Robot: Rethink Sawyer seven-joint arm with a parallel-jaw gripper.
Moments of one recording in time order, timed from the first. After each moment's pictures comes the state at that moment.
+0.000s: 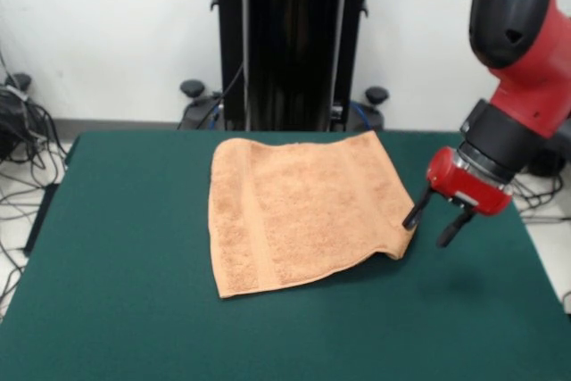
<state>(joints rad) 0.58 0.04 -0.61 1.25 0.16 0.33 2.18</state>
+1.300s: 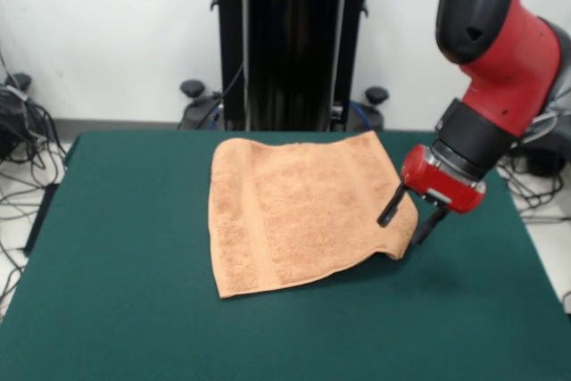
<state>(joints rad) 0.55 0.03 -0.61 1.31 0.17 0.26 2.18</state>
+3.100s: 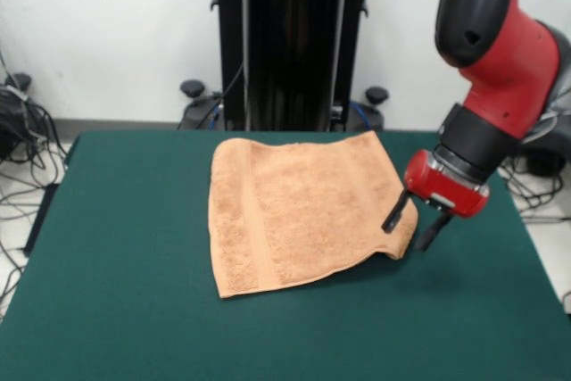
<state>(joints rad) 0.56 0.05 -0.61 1.32 0.19 0.21 2.18</state>
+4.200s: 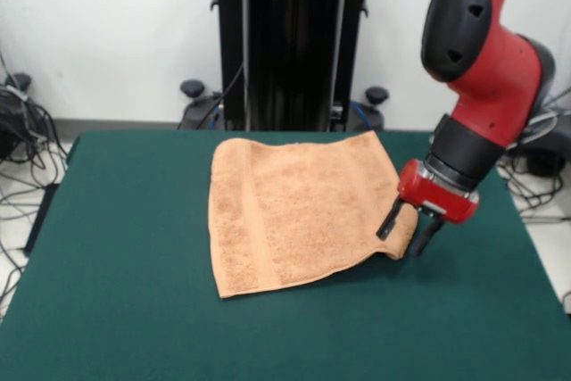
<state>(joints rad) 0.55 0.08 -0.58 1.33 0.20 0.14 2.18</state>
